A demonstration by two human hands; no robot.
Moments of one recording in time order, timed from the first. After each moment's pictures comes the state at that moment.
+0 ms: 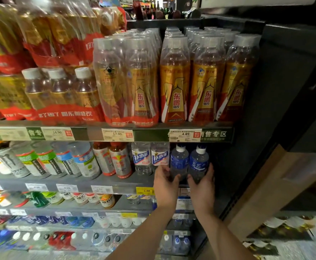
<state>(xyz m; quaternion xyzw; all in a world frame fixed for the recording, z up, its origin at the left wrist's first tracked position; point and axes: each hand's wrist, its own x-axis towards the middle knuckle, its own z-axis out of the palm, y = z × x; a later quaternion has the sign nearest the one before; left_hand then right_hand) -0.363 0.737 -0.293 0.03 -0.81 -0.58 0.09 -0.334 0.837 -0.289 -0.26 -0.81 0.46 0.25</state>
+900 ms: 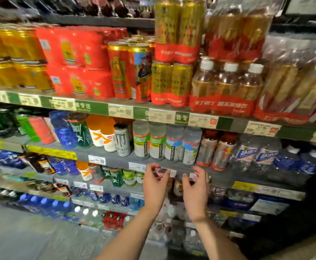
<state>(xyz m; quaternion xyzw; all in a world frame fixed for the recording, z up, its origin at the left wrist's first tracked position) -0.360 0.338 -0.276 0.09 -0.76 -0.63 0.13 -0.338 0.454 -0.280 -0.15 -0.79 0.54 0.25</state>
